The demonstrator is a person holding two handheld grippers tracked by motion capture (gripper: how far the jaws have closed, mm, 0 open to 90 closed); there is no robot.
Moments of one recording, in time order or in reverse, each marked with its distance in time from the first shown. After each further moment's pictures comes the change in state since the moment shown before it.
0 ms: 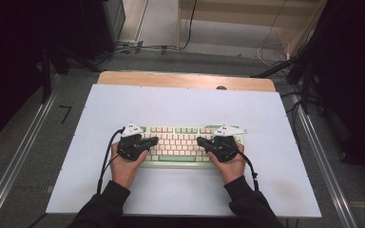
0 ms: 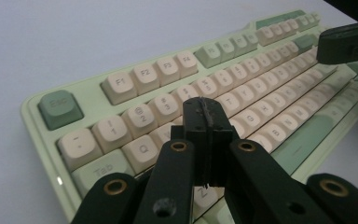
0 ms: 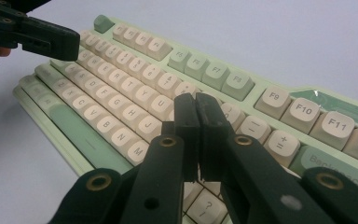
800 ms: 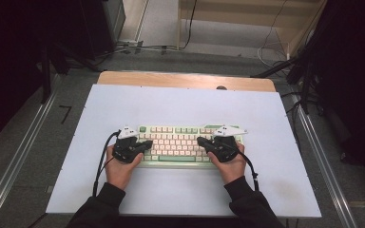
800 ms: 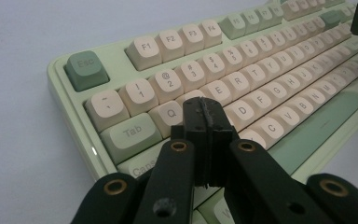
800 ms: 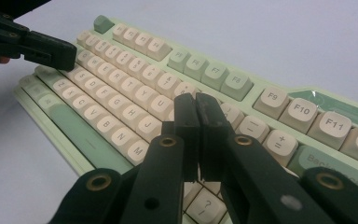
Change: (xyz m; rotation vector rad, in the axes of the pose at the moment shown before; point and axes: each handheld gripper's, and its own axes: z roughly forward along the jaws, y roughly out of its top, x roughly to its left) left arm 0.009 -0.011 -0.003 0.048 0.034 -0.015; right arm 0.001 0.000 -0.001 -0.002 -0.005 -0.002
